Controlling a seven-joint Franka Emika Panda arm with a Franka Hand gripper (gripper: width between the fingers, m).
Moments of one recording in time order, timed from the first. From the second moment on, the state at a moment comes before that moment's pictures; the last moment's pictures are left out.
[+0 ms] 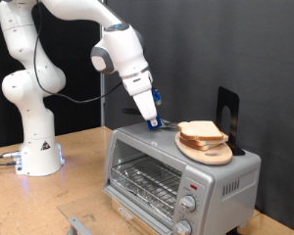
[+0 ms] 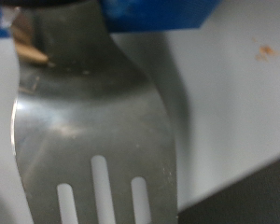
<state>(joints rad) 0.47 -0.34 -0.07 -2.62 0.43 2.60 -0.12</state>
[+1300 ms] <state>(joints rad) 0.36 -0.58 -0.16 -2.75 0.58 2.62 -0.08</state>
